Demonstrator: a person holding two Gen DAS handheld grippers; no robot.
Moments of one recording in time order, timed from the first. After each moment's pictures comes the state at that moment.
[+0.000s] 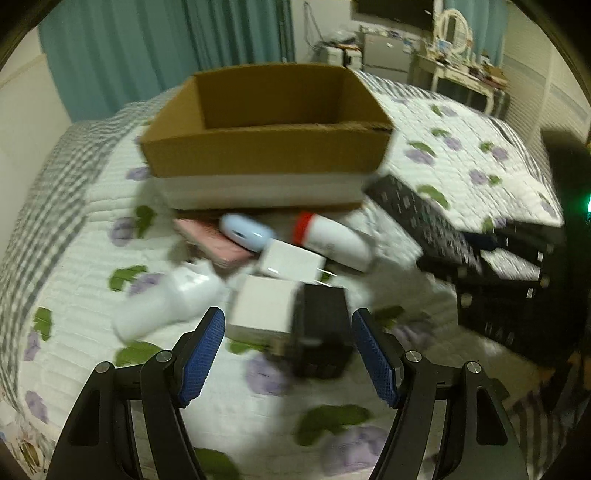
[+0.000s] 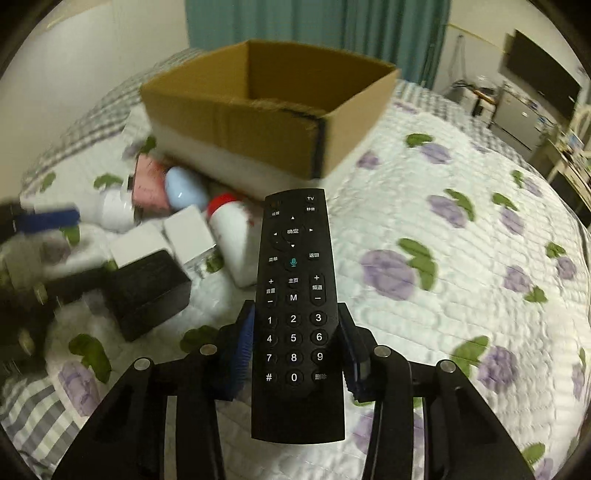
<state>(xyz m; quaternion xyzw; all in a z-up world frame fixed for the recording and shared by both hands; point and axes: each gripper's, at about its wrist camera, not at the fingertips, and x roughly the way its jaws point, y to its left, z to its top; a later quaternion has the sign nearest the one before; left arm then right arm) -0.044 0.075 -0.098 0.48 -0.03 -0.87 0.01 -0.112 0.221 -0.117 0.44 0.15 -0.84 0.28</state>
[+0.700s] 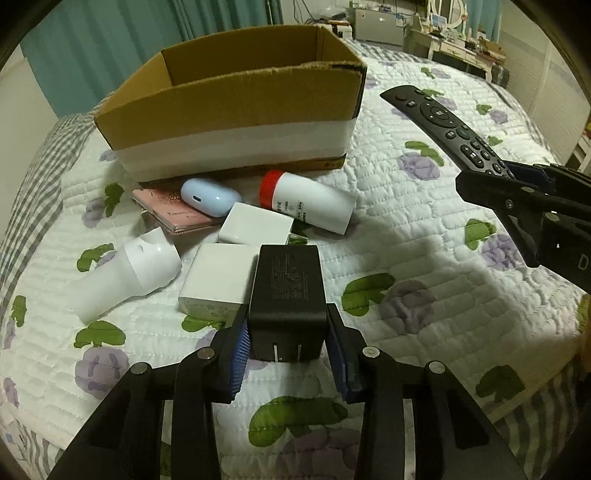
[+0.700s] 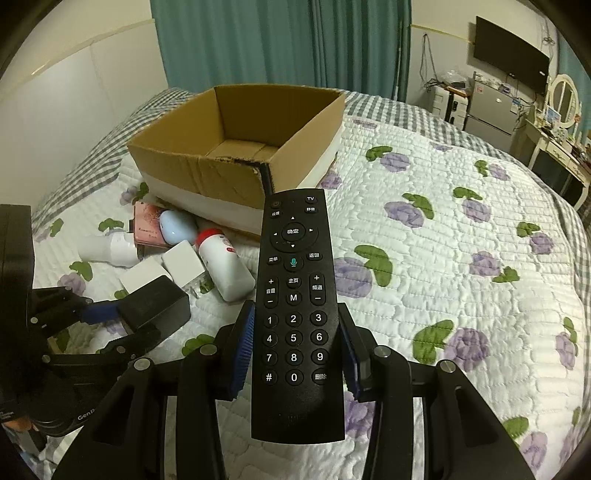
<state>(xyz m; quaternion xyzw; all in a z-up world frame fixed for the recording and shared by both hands) -0.051 0.096 -0.129 0.52 -0.05 -0.86 0.01 -0.112 0.248 -0.094 0.41 0.09 -0.87 0.26</state>
